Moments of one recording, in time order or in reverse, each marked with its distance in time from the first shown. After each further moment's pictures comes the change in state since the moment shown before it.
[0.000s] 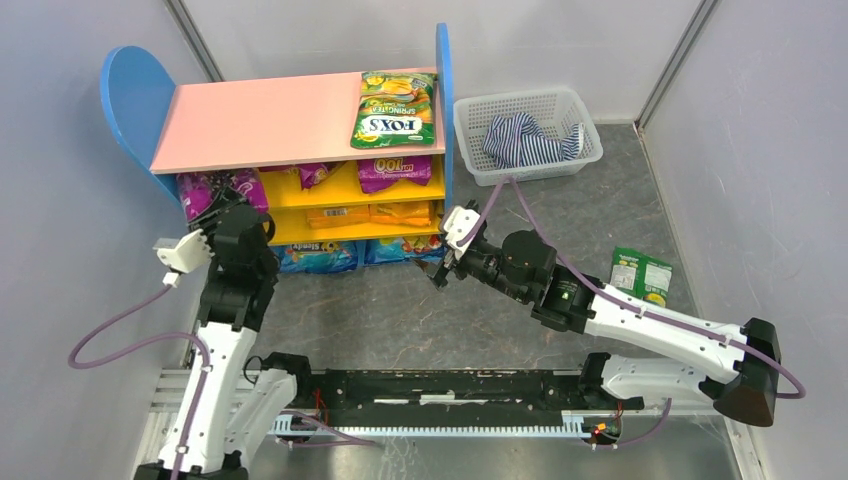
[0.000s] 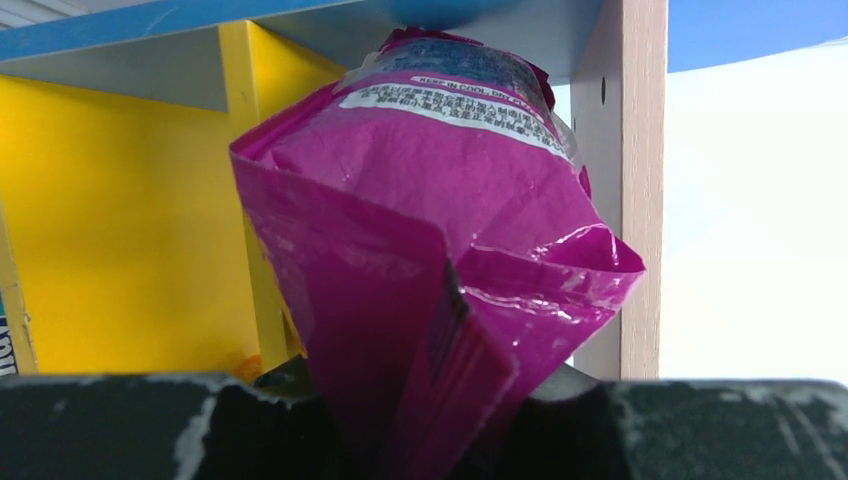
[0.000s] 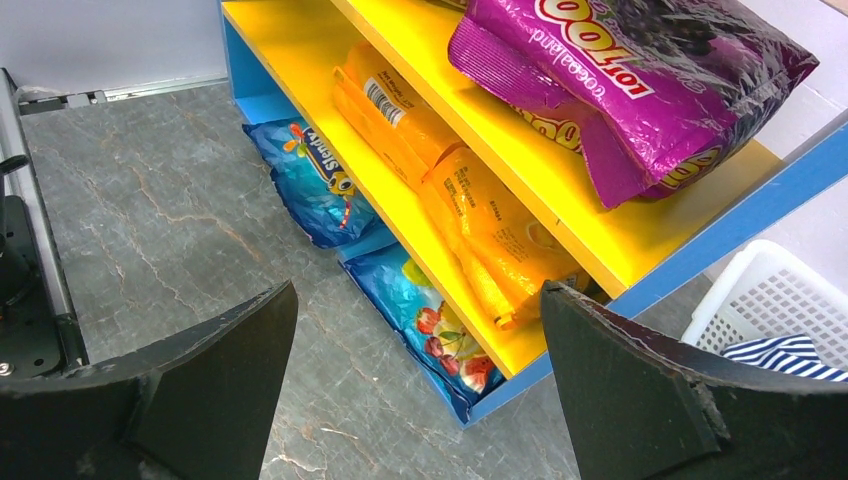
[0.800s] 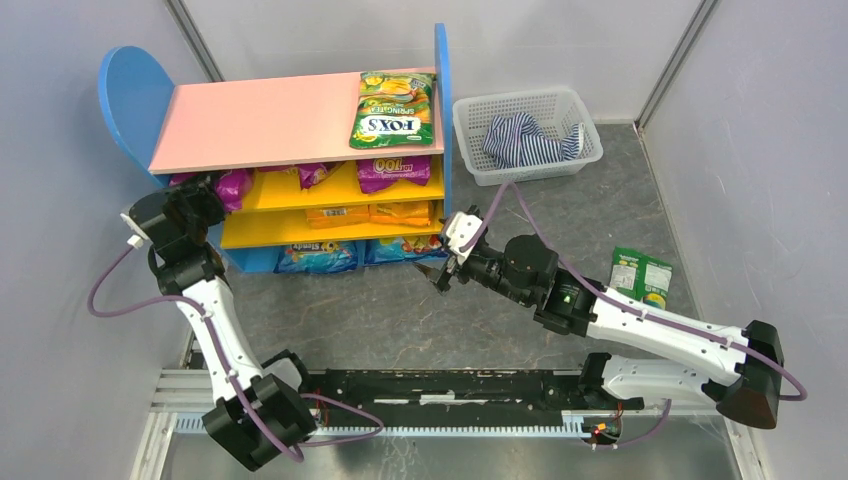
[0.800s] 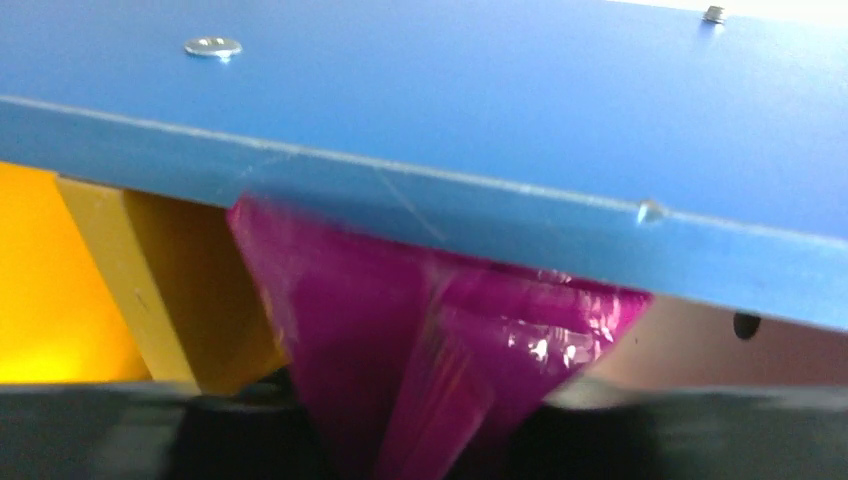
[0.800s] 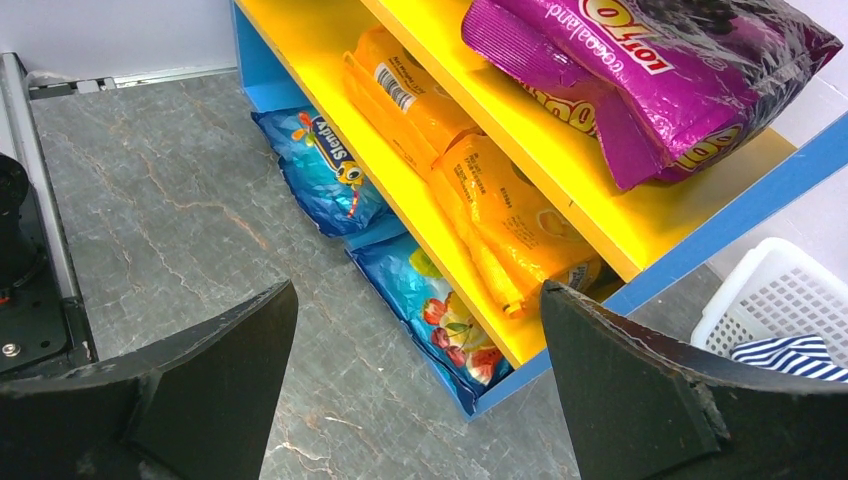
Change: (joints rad) left arm 0.771 0.233 0.033 0.195 1.280 0.035; right arm -0.001 -0.023 -0.039 0.009 -0.019 -0.003
